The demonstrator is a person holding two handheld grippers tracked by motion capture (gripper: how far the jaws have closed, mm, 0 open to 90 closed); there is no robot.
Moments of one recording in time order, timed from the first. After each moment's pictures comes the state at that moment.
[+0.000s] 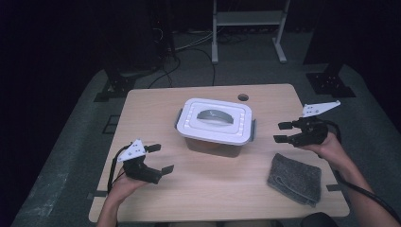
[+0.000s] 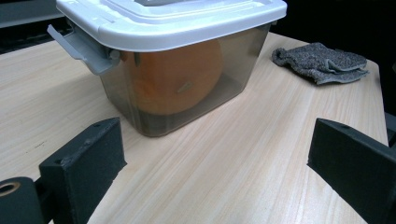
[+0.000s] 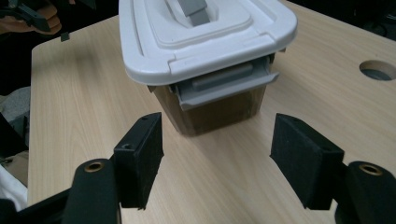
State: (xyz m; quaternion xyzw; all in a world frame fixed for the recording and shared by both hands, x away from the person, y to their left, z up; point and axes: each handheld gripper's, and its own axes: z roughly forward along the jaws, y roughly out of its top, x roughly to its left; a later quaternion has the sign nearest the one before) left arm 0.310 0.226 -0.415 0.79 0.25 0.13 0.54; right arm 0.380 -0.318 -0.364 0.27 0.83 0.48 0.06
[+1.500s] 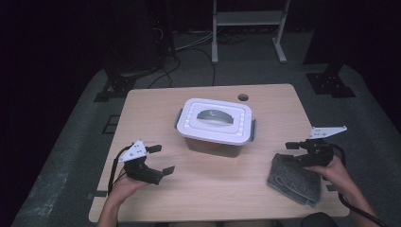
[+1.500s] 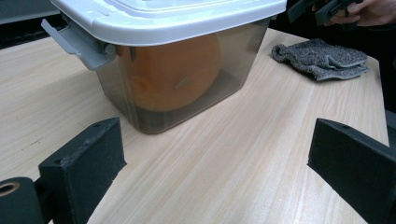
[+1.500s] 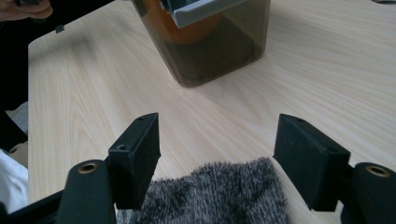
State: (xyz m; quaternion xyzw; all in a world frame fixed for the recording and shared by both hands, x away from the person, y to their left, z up) left arm 0.309 0.224 -0.417 0.80 0.25 0.13 0.53; right arm 0.347 -0.347 -0.428 0.32 0.81 0.49 0.04
